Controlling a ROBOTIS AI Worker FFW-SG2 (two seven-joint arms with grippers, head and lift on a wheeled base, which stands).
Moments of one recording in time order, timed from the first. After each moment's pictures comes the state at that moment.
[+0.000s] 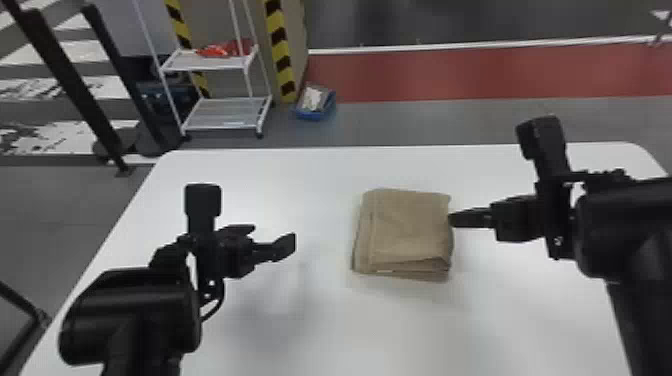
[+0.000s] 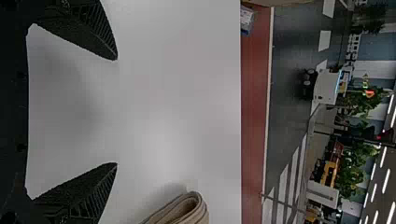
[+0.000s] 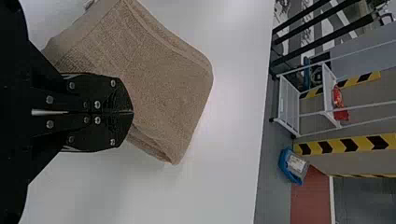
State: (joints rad) left arm 0.00 0.00 0.22 -1.76 -0.20 0.74 -0.63; right arm -0.27 0.00 0.09 -1.81 0.36 1.27 0.85
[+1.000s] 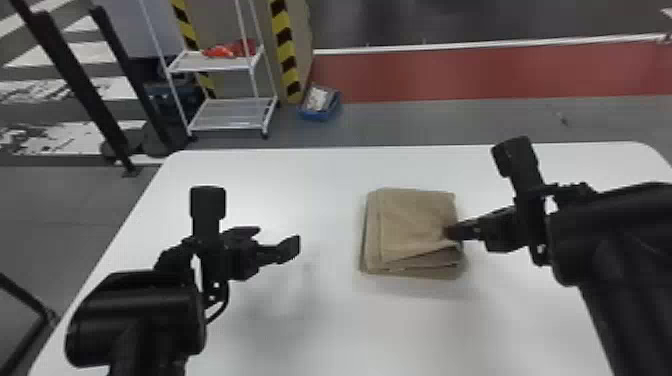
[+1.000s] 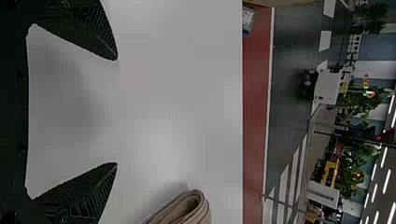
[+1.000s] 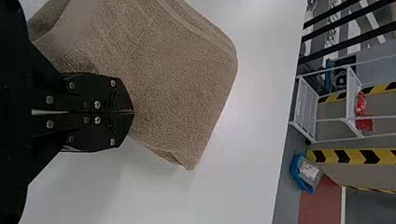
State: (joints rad) left arm 0.01 0.00 0.22 -1.77 -0.20 0.74 -0.64; right arm -0.30 0.00 0.13 -1.59 0.38 1.09 0.80
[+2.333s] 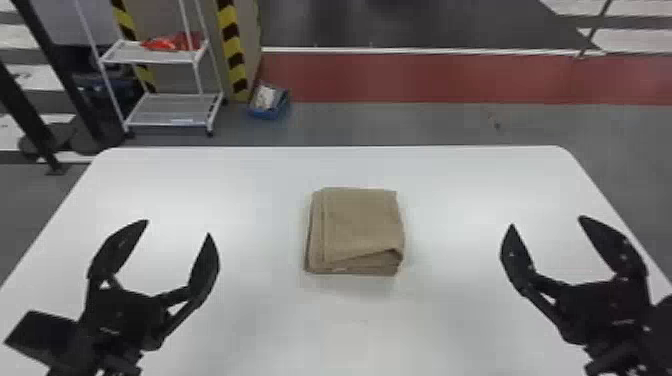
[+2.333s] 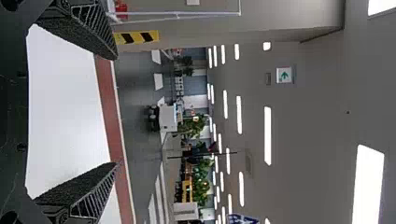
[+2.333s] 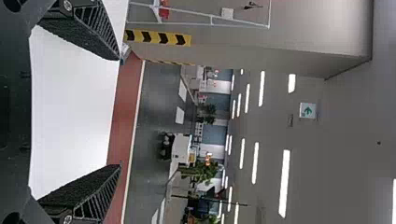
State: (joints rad) left arm 0.52 0.00 0.17 -1.93 0.04 -0.30 -0.32; right arm 0.54 0.00 -0.17 -2.08 0.00 -0.09 0.24
